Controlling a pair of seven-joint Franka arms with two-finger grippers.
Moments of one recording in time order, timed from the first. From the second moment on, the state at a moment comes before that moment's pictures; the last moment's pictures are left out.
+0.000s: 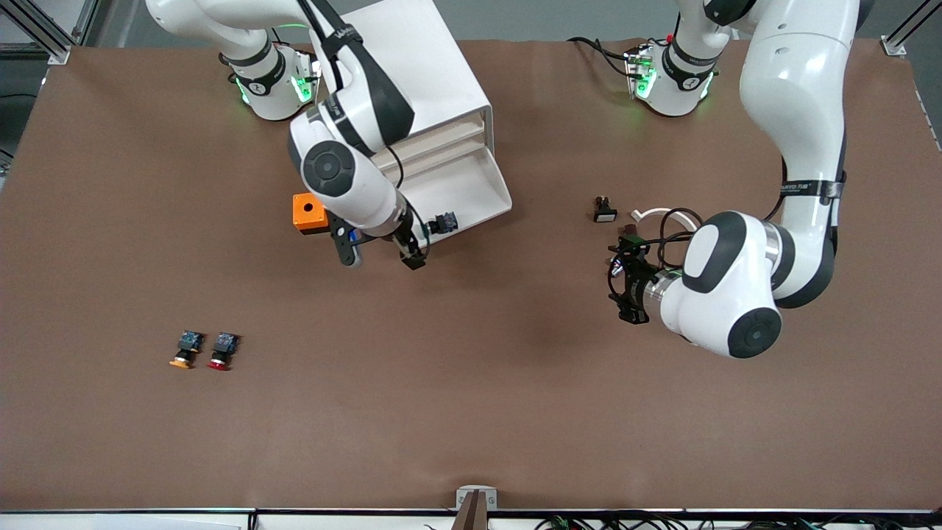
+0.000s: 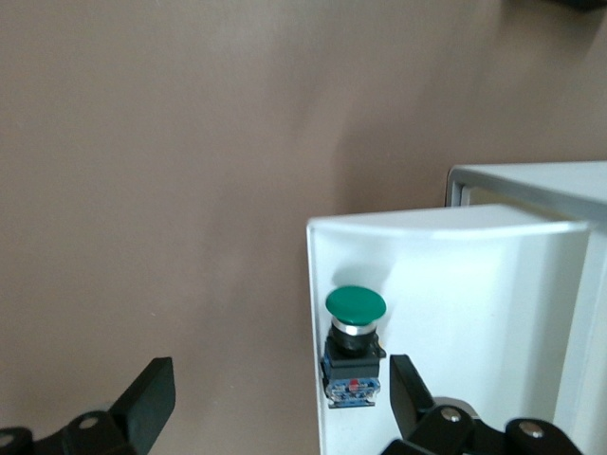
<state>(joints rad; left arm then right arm) -0.24 0.68 -0.08 -1.21 -0.29 1.46 -1.89 0.72 0.37 -0.08 -1.78 0.29 2.13 1.70</state>
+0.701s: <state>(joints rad) -0.24 0.66 -0.08 -1.21 -0.25 1.55 -1.61 0.82 0.37 -0.08 -1.95 0.29 2.34 1.72</state>
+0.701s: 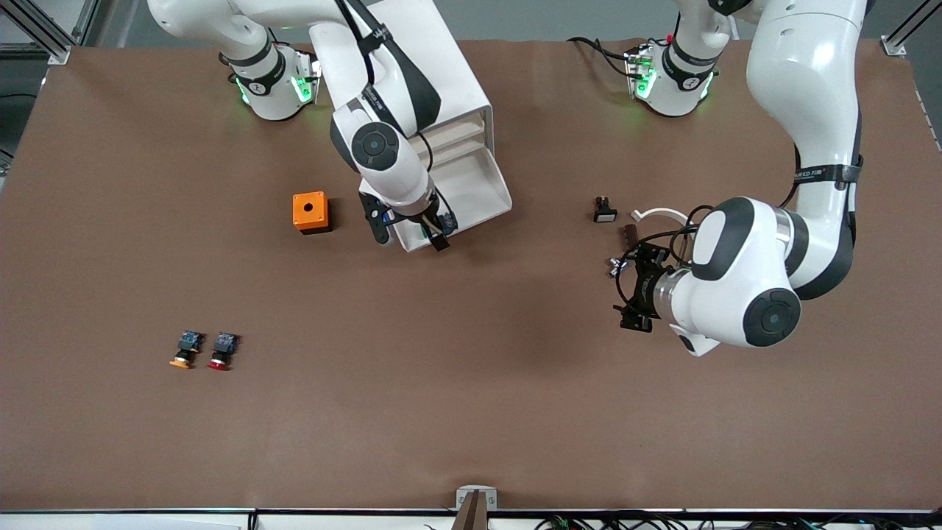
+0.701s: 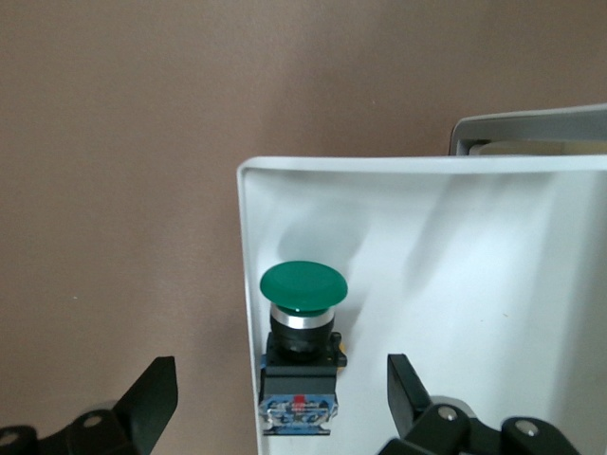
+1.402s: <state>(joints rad) -0.24 0.66 -0.08 -1.21 -0.25 1.59 -1.40 0.84 0.38 -0.08 -1.97 0.29 2.38 1.73</state>
